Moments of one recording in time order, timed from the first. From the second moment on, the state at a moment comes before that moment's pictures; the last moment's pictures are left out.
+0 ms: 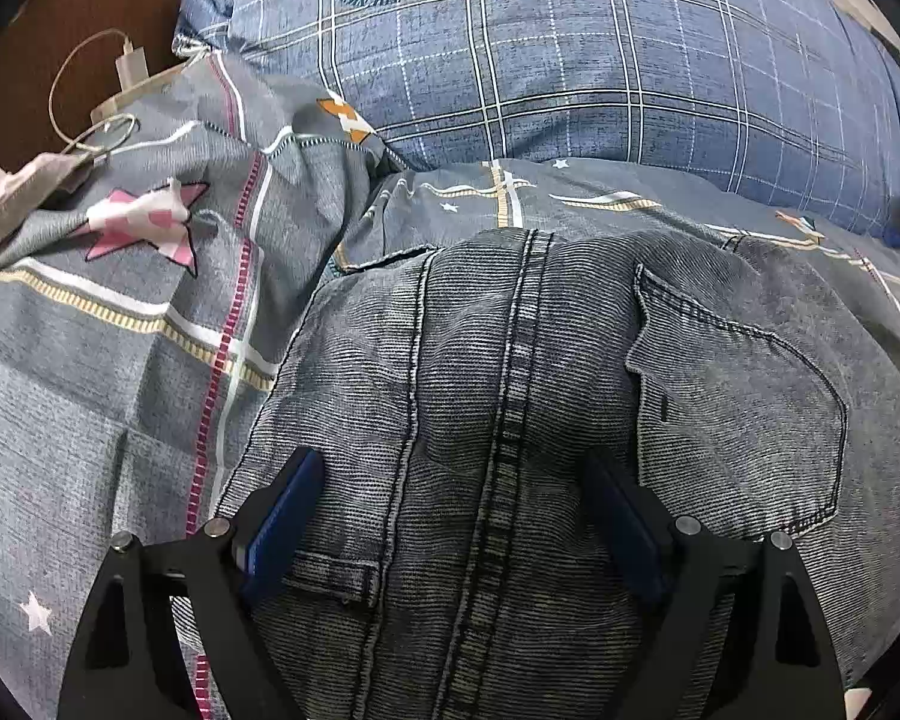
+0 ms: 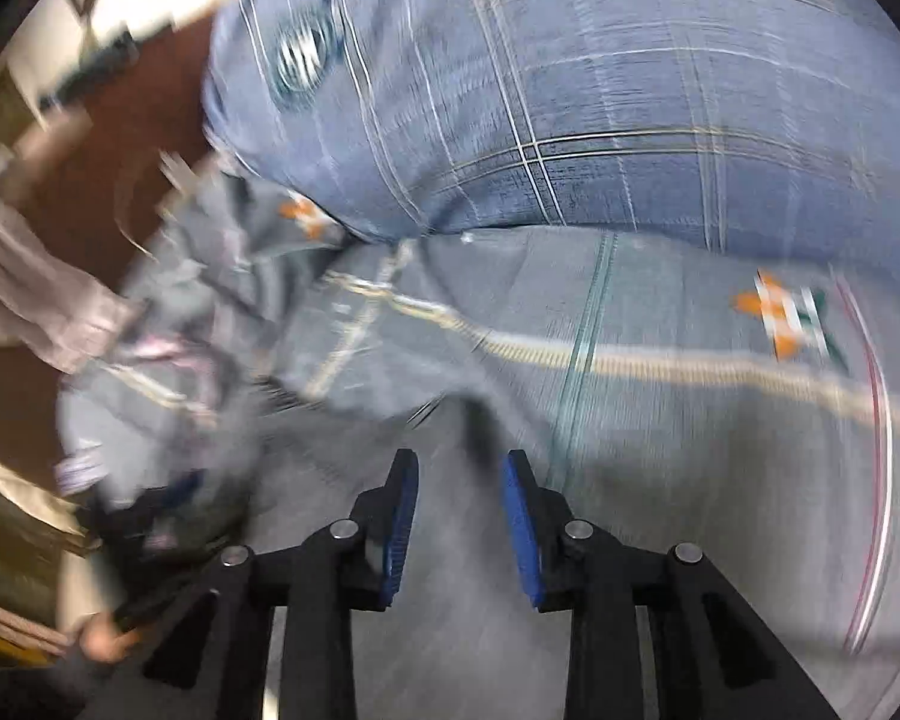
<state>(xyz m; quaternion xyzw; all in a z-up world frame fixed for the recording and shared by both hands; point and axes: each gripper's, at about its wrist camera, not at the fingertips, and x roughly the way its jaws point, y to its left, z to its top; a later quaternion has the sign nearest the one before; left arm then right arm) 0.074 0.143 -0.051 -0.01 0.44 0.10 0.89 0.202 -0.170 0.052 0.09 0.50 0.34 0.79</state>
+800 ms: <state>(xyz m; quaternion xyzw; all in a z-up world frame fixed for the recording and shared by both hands) 0.077 0.092 -0.033 0.01 0.45 0.10 0.89 0.160 -0.417 0.004 0.31 0.49 0.20 0.79</state>
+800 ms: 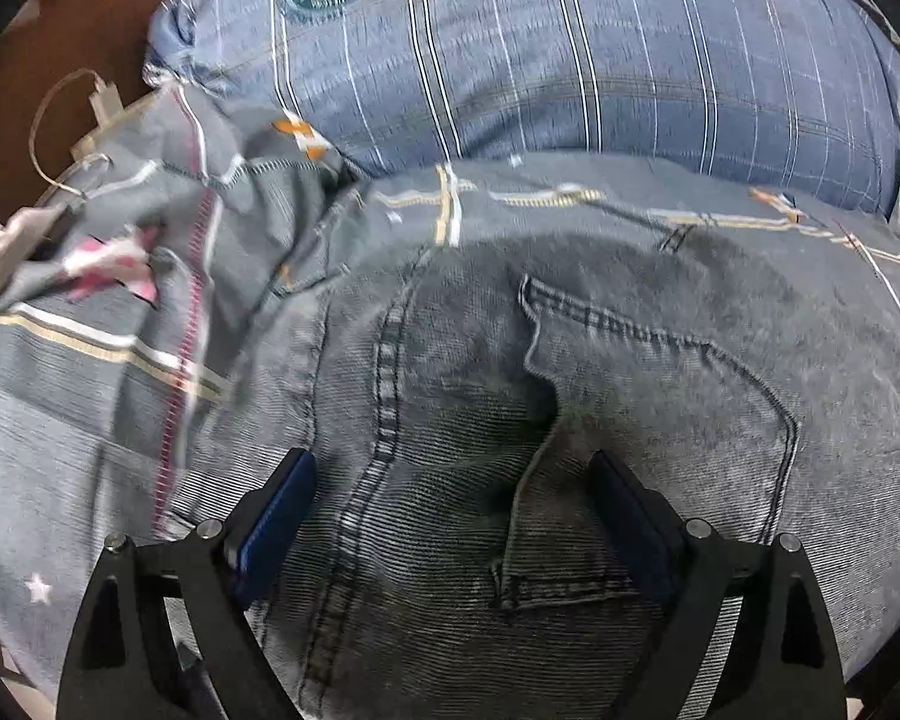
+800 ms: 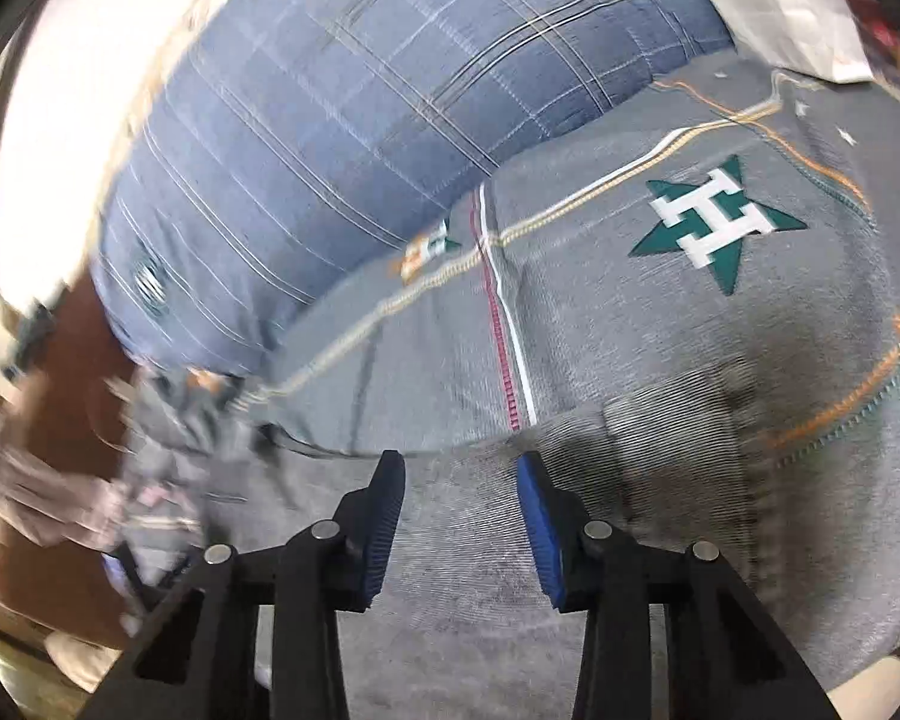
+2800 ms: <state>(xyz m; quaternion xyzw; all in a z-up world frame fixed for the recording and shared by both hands) 0.108 -0.194 -0.058 0.13 0.51 -0.11 0.84 0.035 -0.516 -0.066 0.44 0.48 0.02 0.76</state>
